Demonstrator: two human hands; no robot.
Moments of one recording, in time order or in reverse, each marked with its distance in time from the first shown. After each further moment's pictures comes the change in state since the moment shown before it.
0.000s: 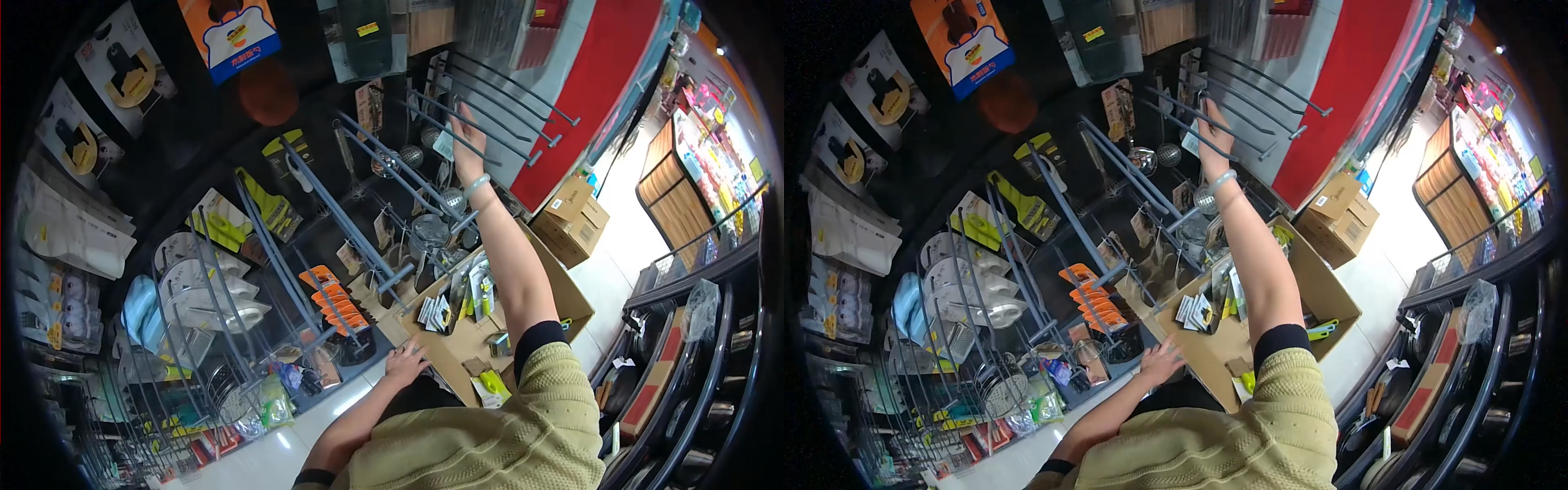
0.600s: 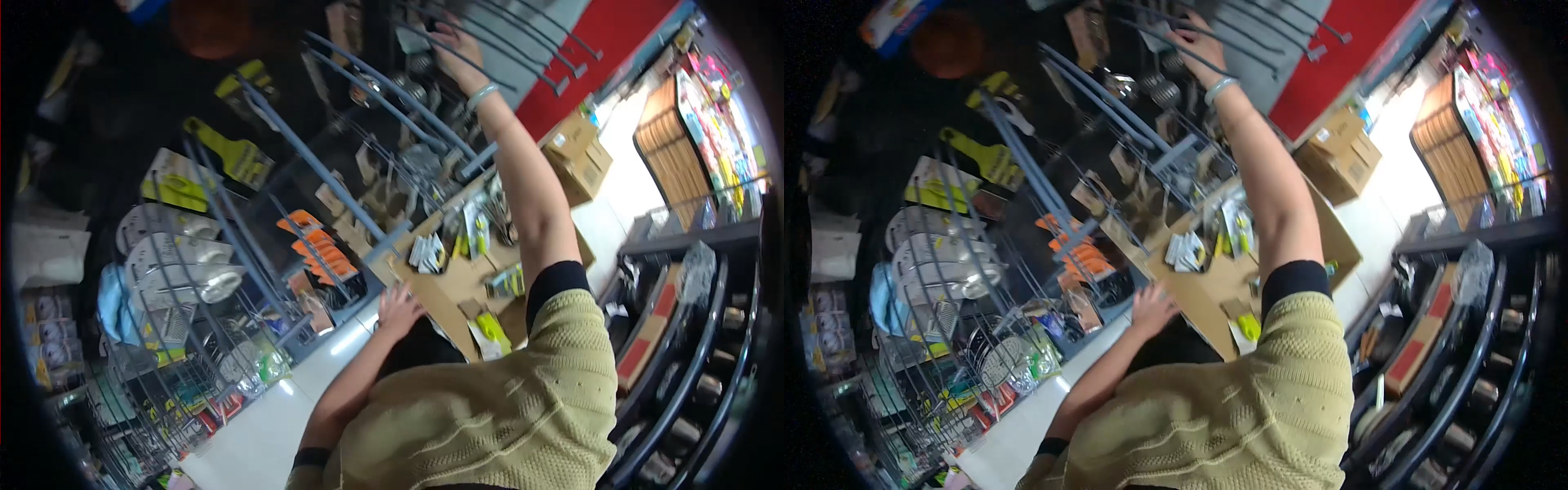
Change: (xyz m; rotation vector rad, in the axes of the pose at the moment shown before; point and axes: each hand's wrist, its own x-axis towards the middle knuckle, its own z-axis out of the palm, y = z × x) left_hand 0.004 -0.005 0.011 -0.045 0.108 0.044; right_hand 0.025 0.028 -0.006 -0.054 -0.273 0.004
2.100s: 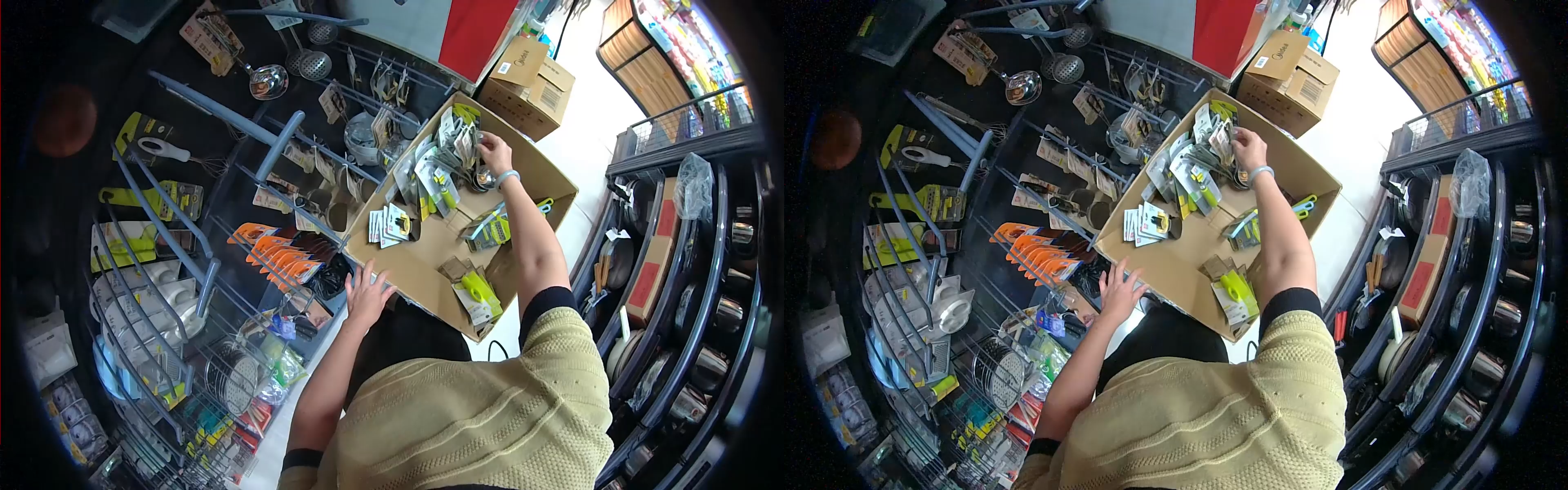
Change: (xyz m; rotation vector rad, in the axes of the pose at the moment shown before) left_hand 0.007 0.003 -0.010 0.006 -0.068 0.059; right_hand -0.331 0.129 -0.224 -0.670 0.111 0.644
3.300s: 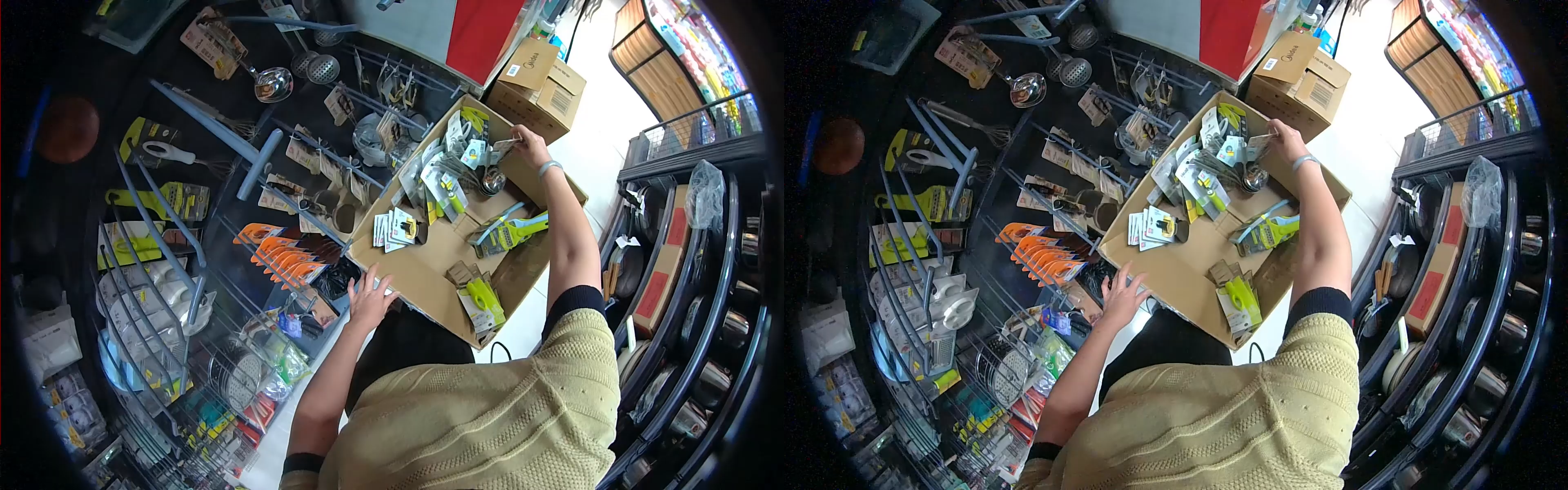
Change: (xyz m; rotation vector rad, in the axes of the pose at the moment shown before) left_hand -0.002 0.002 -0.002 0.023 -0.053 -0.025; right_hand 0.044 0.023 -0.077 -0.141 -0.265 -0.265
